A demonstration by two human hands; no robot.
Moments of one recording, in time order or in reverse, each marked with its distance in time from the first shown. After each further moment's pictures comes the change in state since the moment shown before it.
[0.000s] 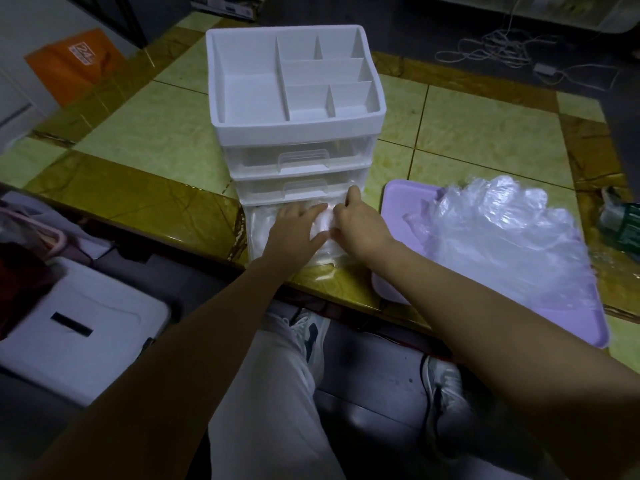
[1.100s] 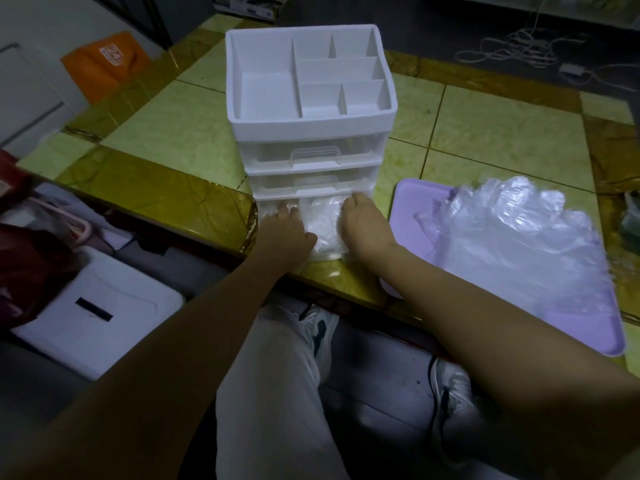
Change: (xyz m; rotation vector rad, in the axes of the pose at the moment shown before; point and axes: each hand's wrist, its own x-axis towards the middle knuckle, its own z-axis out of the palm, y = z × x) left_hand -0.011 -0.009 -0.018 0.450 -0.171 -0.211; right_hand 0.000 -0.003 0.017 -0.031 0.002 -0.015
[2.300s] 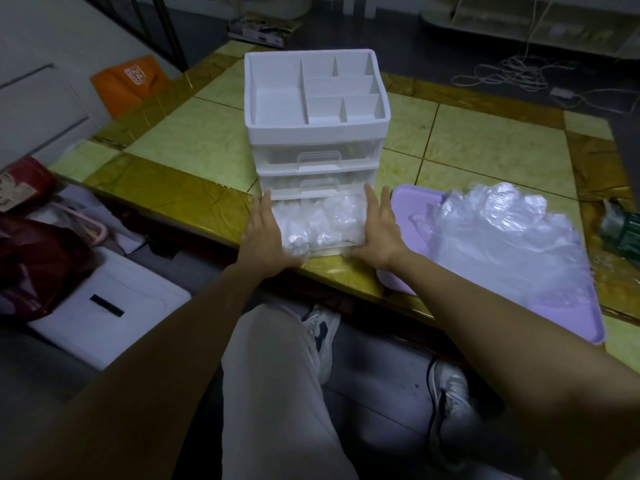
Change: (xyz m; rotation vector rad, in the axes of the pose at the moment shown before) left_hand -0.042 -0.031 0.001 -0.463 0.174 -0.085; right_hand -0.045 0.018 -0.015 0.418 -0.030 0.129
